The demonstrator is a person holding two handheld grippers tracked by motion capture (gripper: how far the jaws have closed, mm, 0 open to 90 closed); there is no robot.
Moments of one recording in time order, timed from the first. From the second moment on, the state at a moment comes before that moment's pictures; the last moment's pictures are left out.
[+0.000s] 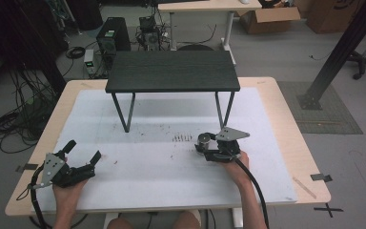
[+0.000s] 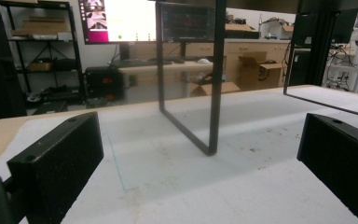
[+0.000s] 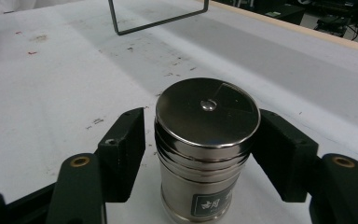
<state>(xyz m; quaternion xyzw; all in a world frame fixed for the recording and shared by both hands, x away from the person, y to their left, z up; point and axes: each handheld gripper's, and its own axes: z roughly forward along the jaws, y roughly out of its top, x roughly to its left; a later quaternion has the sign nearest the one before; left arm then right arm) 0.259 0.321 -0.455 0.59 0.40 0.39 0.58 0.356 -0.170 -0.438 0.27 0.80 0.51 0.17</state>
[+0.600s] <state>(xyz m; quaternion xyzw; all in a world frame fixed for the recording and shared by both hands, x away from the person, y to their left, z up) 0.259 0.321 -0.455 0.59 0.41 0.39 0.58 0.353 -0.172 -0.442 0.28 0.78 0.52 0.17</state>
